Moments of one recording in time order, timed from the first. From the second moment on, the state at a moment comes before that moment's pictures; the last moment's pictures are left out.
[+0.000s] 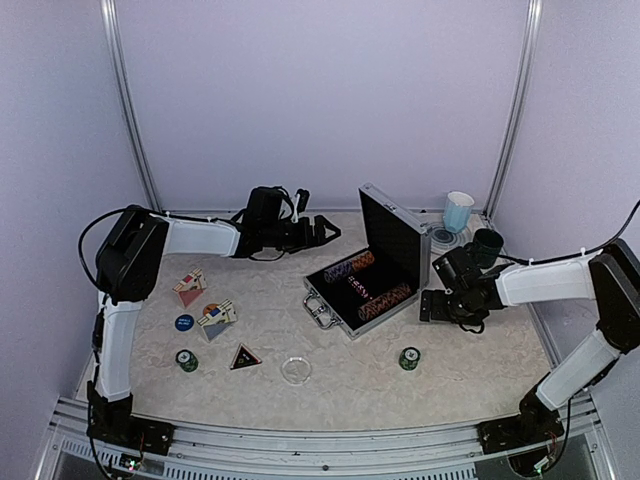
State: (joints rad) left arm -0.59 2.21 1.58 0.20 0.42 -0.54; right arm 0.53 1.51 0.72 -0.28 0.30 0.63
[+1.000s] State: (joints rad) left arm -0.57 2.21 1.45 0.33 0.46 -0.62; right arm 0.52 1.80 0.98 -0.25 0.29 0.55
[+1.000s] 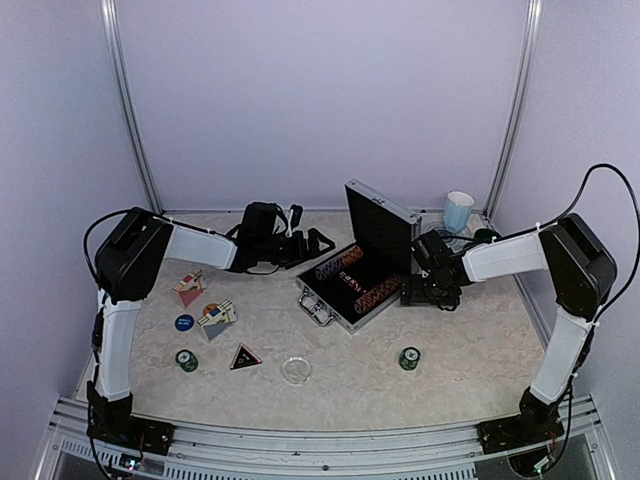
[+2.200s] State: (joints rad) left arm -0.57 2.13 1.29 0.30 0.28 -0.70; right arm 0.47 2.05 1.31 -0.23 0.17 0.33
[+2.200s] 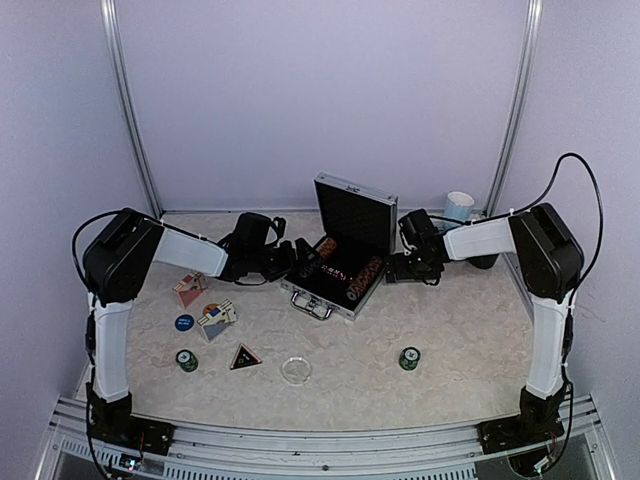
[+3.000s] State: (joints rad) left arm -0.71 2.01 1.13 0.29 0.19 -0.73; right arm 0.45 2.09 1.37 -0.22 0.14 0.31
